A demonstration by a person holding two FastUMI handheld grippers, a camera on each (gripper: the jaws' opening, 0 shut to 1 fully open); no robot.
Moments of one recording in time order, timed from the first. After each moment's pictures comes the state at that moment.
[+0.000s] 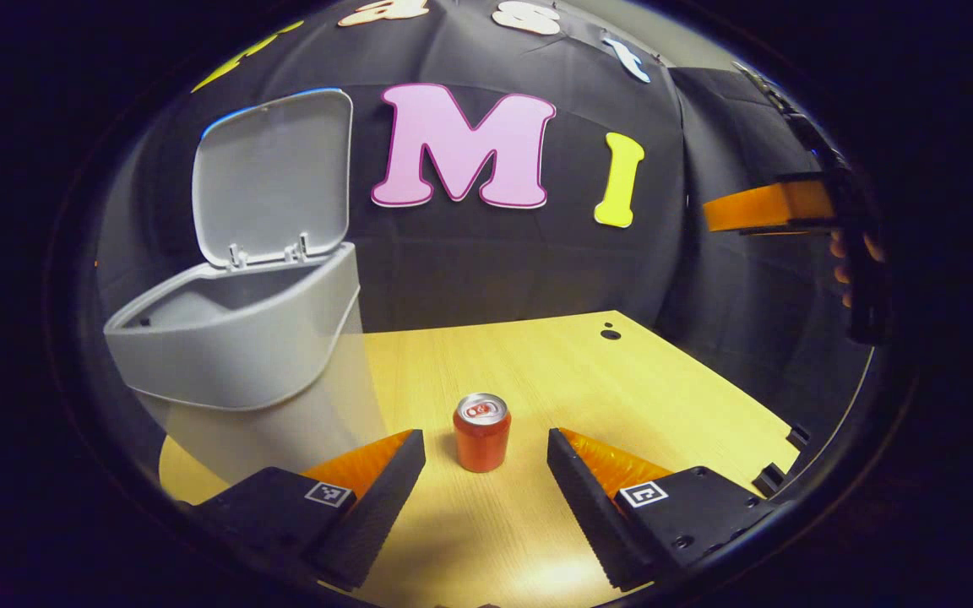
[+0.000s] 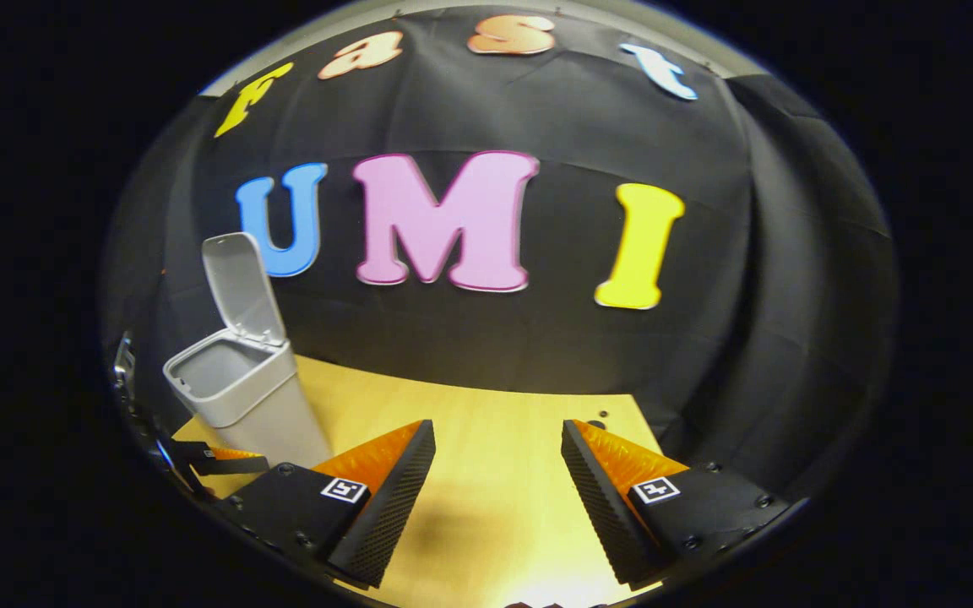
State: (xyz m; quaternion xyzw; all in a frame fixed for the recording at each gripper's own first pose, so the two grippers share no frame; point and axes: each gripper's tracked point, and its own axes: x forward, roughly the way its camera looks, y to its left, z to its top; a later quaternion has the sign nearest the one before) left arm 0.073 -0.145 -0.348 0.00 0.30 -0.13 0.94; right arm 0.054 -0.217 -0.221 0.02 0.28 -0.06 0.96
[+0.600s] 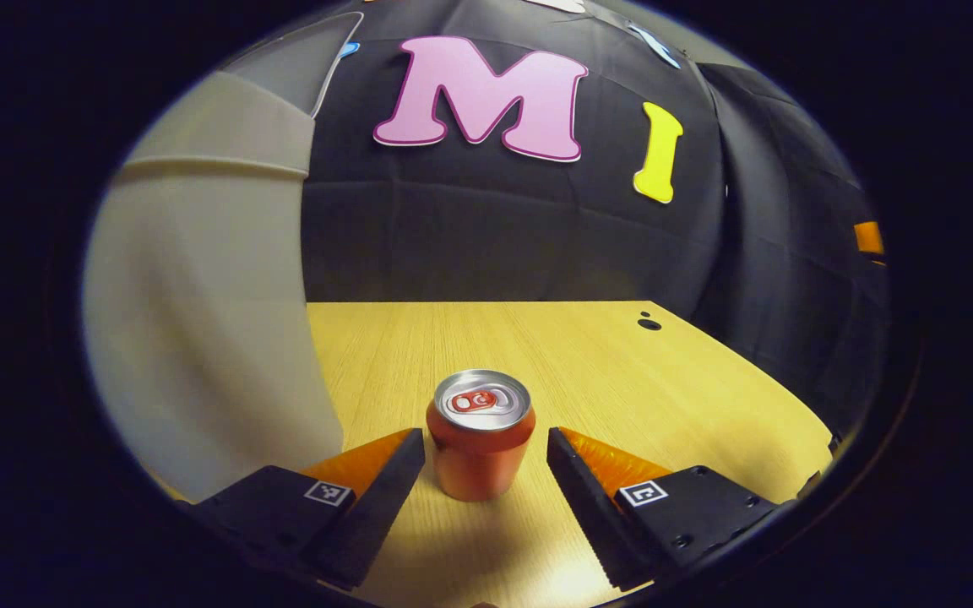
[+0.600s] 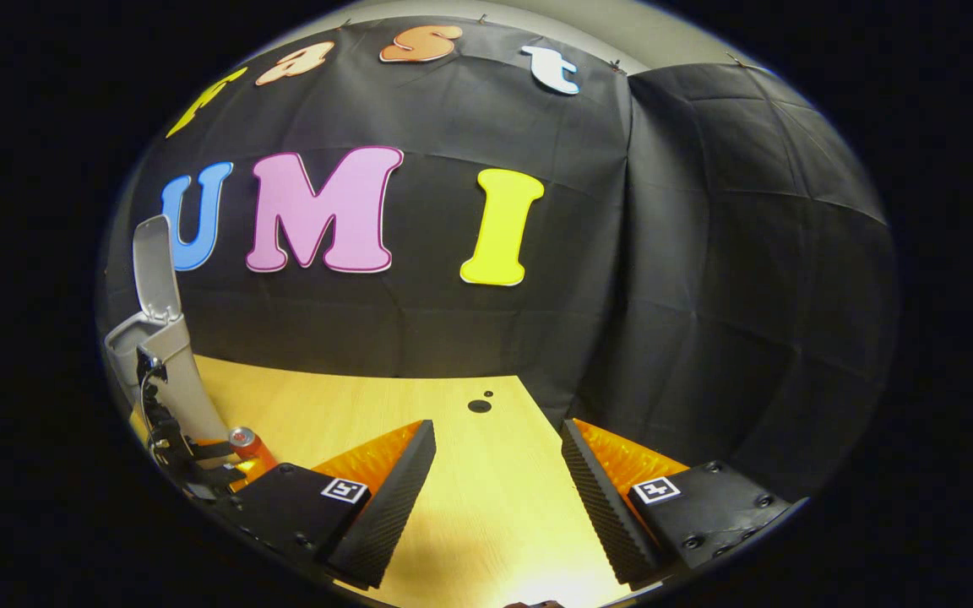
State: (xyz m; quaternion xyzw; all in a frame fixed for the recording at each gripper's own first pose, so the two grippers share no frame) left arm 0.140 -0.164 -0.454 -0.03 0.30 -0.09 0.95; right arm -0.021 -0.305 -0.263 -0.02 0.28 -0.18 0.94
